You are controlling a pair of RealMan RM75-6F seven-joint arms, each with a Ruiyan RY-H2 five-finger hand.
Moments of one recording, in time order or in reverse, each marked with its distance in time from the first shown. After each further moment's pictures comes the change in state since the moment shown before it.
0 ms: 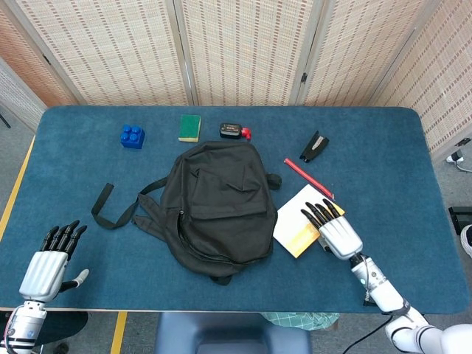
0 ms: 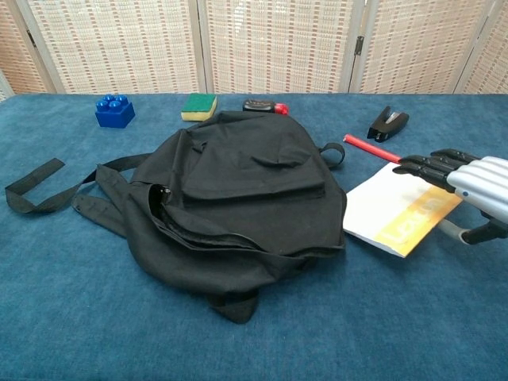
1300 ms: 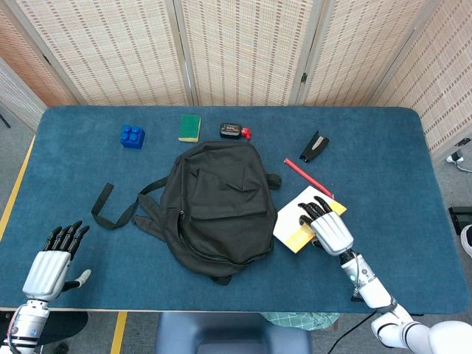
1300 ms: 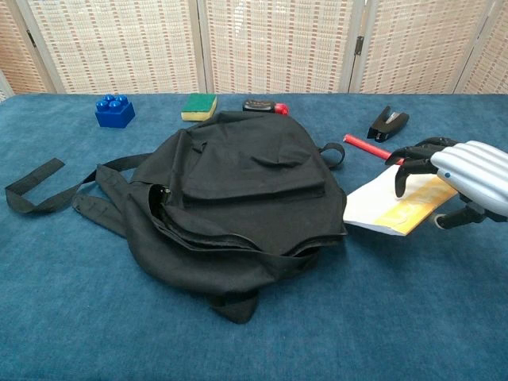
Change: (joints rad) left arm -0.010 -0.007 0.000 -0.004 -0.013 -0.022 0.015; right arm 0.020 -0.066 0.030 0.019 0.019 0.077 0.035
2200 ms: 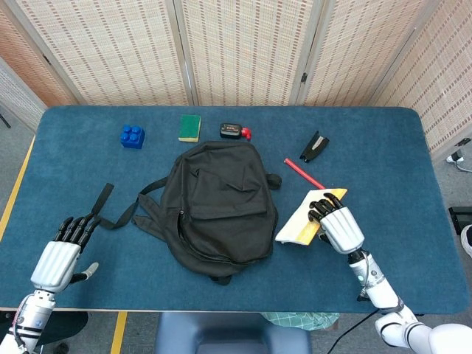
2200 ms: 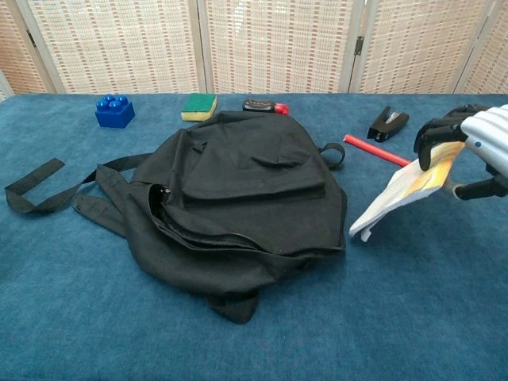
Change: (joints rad) left arm -0.068 0.031 -0.020 -0.017 0.047 -0.045 -0.001; right arm -0.016 -0.010 0.033 0.070 -0.020 0.190 0.005
